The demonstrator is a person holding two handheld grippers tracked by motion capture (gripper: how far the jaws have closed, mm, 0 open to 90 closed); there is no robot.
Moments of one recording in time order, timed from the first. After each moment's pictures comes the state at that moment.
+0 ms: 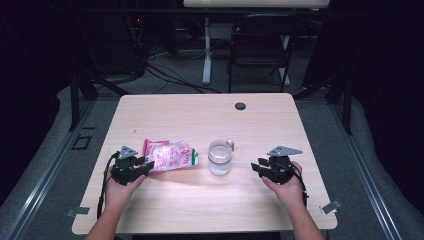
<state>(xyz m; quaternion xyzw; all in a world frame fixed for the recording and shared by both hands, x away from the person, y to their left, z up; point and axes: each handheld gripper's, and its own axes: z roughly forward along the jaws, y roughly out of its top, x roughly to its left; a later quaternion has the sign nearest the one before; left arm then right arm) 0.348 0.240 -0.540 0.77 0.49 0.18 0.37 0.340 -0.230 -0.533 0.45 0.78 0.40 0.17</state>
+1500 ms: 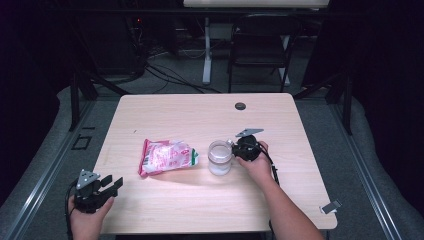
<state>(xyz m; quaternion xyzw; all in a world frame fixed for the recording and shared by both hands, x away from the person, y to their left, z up) 0.265 0.308 -0.534 0.70 0.56 0.24 0.37 0.434 -0.159 -0.564 0.42 0.82 0.38 0.14</state>
